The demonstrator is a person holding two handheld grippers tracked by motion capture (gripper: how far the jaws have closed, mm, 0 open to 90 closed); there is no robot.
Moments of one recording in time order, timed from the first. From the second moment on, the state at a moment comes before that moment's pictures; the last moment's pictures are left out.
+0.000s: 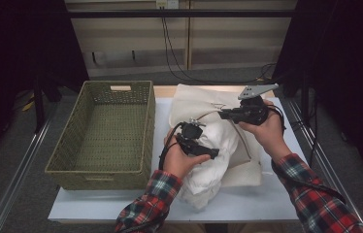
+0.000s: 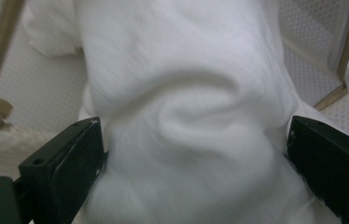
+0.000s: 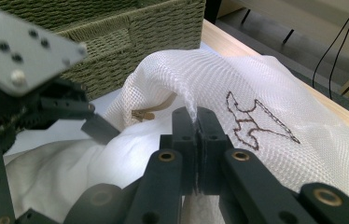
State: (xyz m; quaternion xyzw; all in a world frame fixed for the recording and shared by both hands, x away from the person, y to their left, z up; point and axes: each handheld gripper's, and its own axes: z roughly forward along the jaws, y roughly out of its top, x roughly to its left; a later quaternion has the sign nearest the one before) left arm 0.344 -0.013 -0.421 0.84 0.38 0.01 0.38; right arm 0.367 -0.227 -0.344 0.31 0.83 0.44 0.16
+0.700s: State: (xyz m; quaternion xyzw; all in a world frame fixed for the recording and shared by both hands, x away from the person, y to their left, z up) left arm 0.333 -0.024 -0.453 0.85 0.38 -0.01 0.36; right arm 0.366 -0.235 -0.343 0.31 0.82 0.44 0.17
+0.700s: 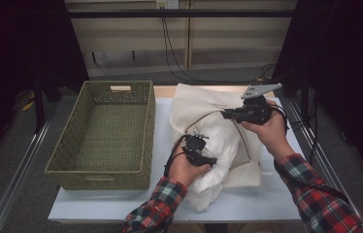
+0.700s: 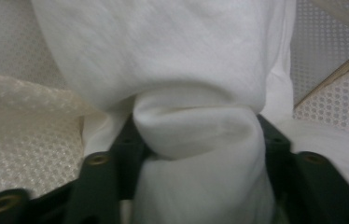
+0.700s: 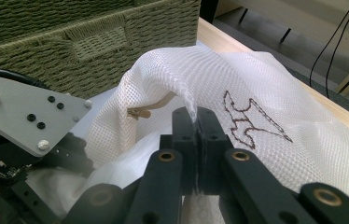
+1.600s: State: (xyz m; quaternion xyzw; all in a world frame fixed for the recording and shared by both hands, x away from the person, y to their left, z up) left arm 0.355 -0.040 -0.414 0.82 0.38 0.01 0.42; right arm 0.363 -0.230 -0.340 0.30 0.82 0.45 0.16
